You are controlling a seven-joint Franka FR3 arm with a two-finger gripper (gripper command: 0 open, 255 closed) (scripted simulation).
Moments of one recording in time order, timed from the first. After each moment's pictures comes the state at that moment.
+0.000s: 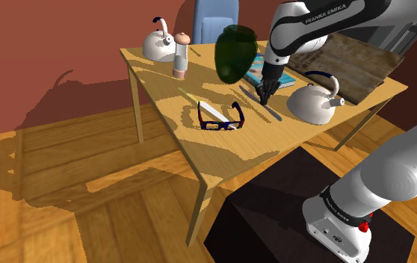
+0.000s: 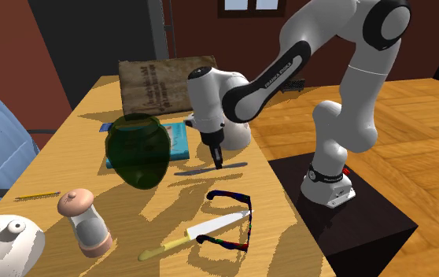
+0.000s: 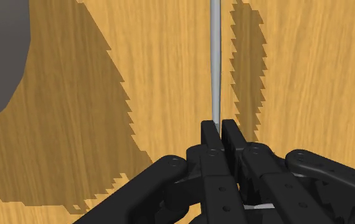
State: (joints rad) arm -0.09 -0.14 -0.03 -2.38 -0.03 2.09 -0.02
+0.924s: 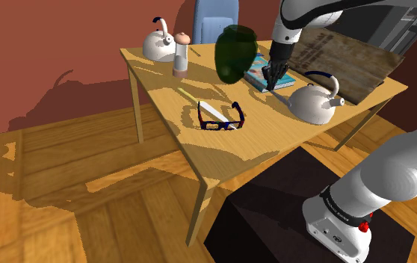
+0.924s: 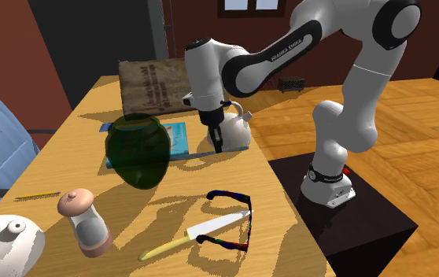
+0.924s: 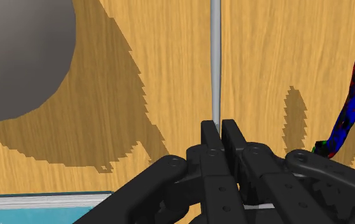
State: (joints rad) arm -0.09 -0.22 -0.03 -2.27 -0.03 1.90 -0.02
